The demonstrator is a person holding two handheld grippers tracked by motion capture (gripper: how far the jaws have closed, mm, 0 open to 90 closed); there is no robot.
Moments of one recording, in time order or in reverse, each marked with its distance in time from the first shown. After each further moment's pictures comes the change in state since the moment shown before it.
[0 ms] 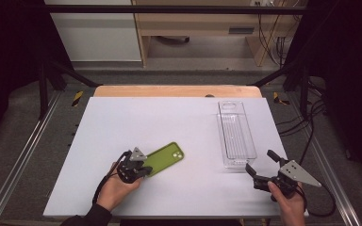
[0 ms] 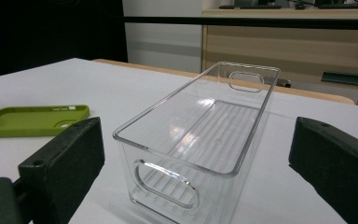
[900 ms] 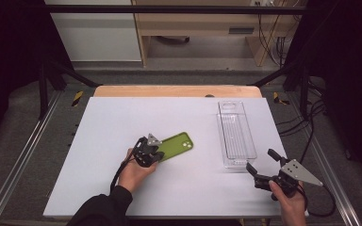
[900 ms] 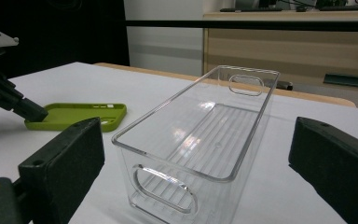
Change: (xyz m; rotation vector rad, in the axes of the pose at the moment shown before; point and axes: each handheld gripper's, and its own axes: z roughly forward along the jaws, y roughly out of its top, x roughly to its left) left arm 0.008 0.050 0.043 -0.039 0.067 -0.022; right arm -0.003 0.002 0.000 -0.013 0.008 0.010
